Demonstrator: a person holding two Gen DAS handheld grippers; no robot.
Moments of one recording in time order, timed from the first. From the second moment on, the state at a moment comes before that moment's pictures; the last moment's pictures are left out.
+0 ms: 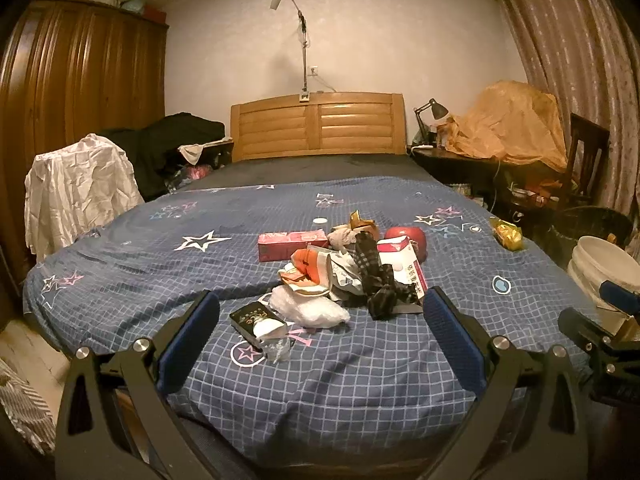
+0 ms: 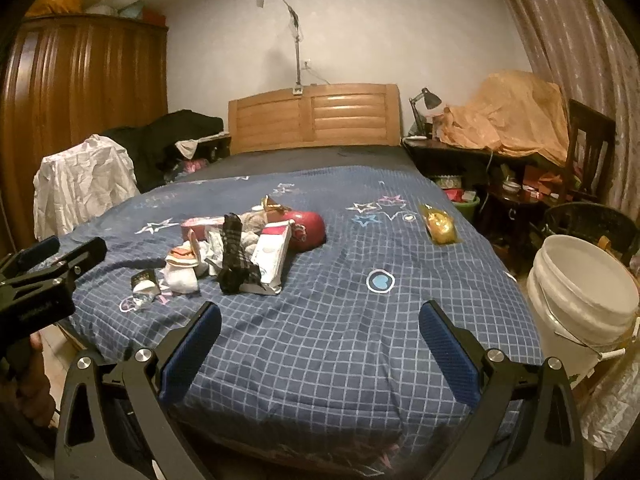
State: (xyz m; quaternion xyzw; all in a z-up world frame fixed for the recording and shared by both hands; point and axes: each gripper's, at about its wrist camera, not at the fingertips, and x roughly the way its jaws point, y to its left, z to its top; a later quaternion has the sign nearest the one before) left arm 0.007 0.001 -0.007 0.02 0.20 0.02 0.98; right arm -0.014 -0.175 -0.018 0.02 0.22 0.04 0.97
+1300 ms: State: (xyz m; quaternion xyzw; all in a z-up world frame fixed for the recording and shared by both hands) left arm 0.015 0.002 -0.012 0.03 0.22 0.04 0.97; right arm -0.002 -0.176 -0.029 0.03 0.25 0.03 0.97
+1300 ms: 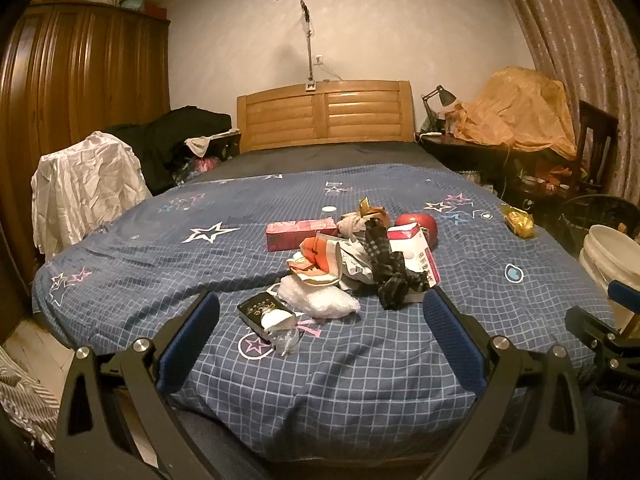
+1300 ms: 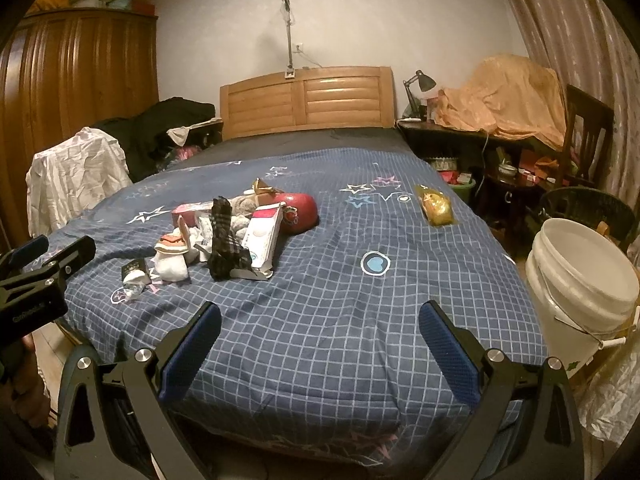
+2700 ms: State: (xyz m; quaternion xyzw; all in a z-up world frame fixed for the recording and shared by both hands) left arm 0.021 0.009 -0.021 0.03 0.24 0.05 0.97; right arm 0.006 -0.179 -0.038 0.05 0.27 0.02 0.96
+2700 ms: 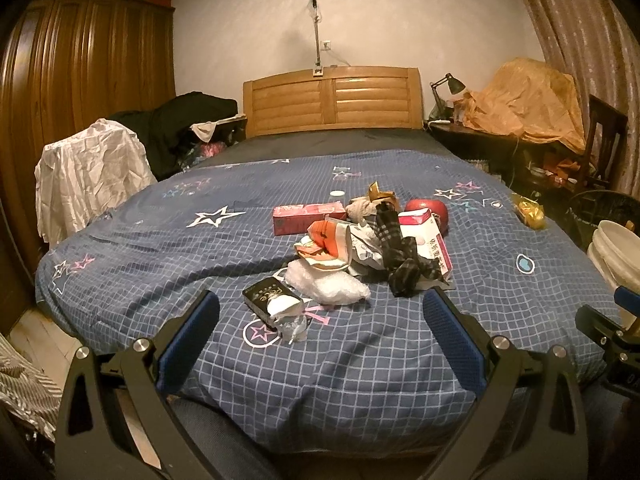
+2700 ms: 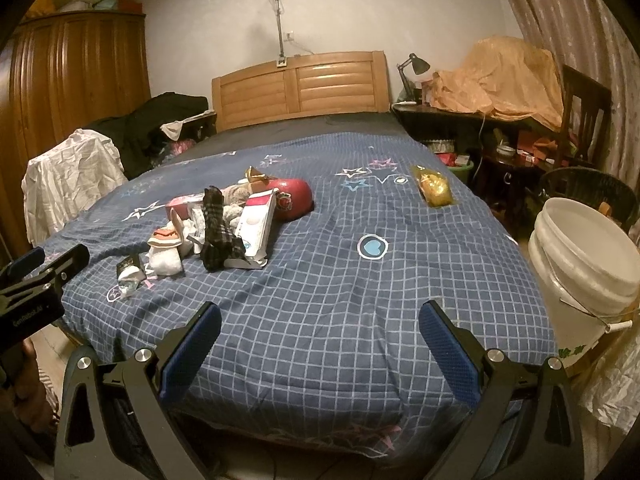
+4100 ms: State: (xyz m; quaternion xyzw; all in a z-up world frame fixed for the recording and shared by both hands) left arm 0.078 0.114 -0.064 -0.08 0.33 0.11 0.93; right arm 0.153 -0.122 -0.053 0.04 0.30 0.17 0.94
